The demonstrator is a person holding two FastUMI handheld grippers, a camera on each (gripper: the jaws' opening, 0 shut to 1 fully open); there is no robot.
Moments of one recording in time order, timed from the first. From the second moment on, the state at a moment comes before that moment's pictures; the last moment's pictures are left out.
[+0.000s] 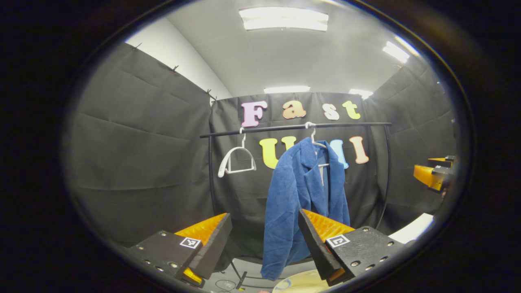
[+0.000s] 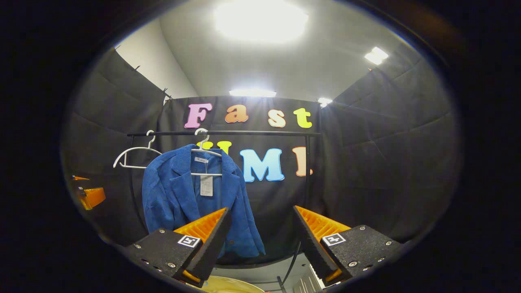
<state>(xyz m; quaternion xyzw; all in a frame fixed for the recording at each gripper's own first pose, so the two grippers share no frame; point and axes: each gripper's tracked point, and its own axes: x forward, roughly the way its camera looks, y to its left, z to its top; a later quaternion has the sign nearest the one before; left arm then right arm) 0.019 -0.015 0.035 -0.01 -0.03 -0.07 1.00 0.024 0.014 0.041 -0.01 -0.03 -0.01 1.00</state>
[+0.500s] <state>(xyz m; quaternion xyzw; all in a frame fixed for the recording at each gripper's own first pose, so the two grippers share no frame) 0.070 -0.083 0.086 -0.02 -0.05 -0.03 1.00 0.139 0.013 0.075 0.03 -0.04 0.07 1.00</state>
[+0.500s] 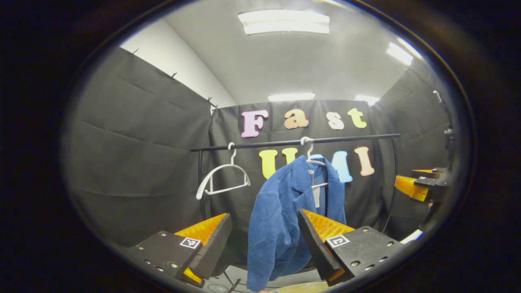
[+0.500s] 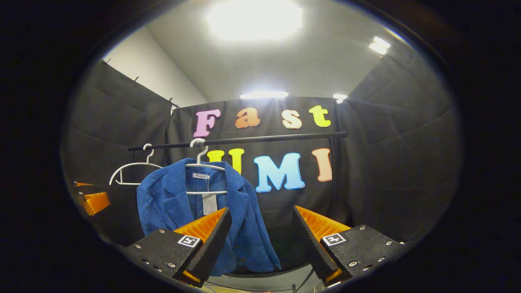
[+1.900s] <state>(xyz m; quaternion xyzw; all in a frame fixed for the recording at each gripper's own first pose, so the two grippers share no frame) 0.251 -0.193 -0.002 -0.01 0.02 0.08 1.00 0.340 0.105 -0.001 0.06 0.02 0.21 0.98</state>
